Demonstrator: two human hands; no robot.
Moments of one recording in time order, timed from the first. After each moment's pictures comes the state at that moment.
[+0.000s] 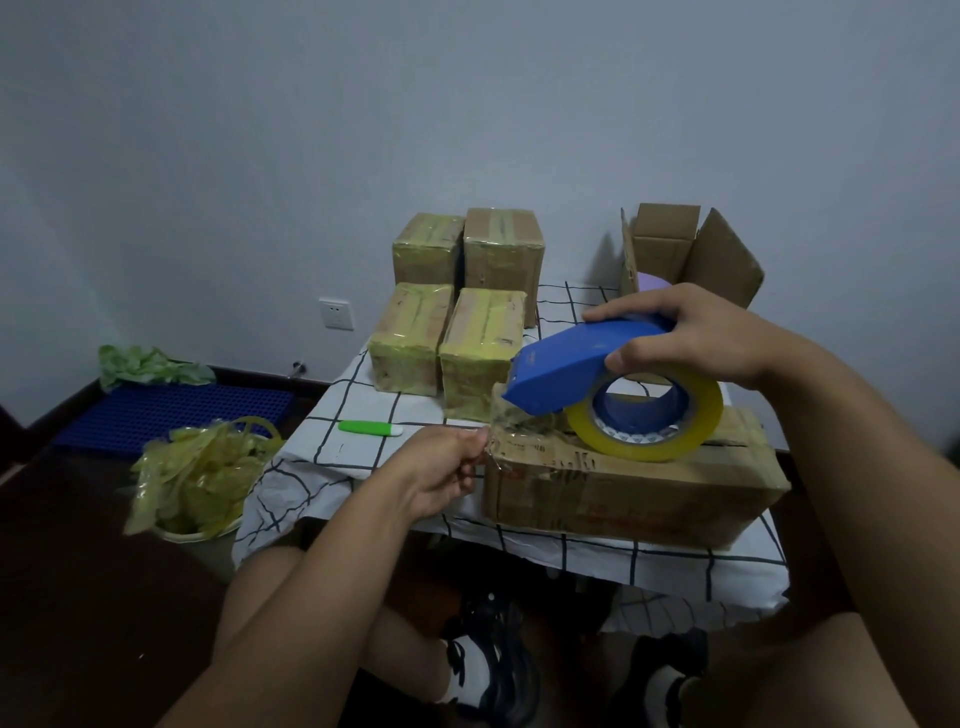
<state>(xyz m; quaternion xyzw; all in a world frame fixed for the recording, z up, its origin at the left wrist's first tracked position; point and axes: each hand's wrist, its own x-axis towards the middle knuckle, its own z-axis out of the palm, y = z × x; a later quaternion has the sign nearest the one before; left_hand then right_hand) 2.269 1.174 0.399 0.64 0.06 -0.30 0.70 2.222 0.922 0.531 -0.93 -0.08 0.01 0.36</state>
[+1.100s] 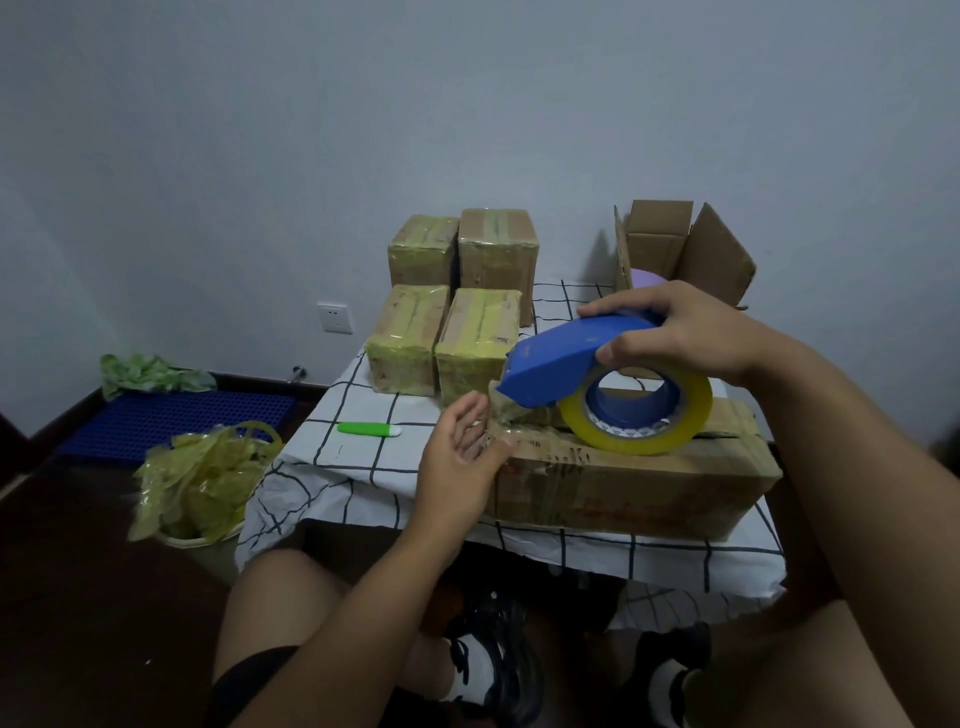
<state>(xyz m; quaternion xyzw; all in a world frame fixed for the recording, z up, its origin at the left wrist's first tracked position) 2.223 1.161 0.394 0.69 -0.09 -0.05 0.72 2.220 0.923 0.526 -0.92 -0.07 -0.01 0.37</state>
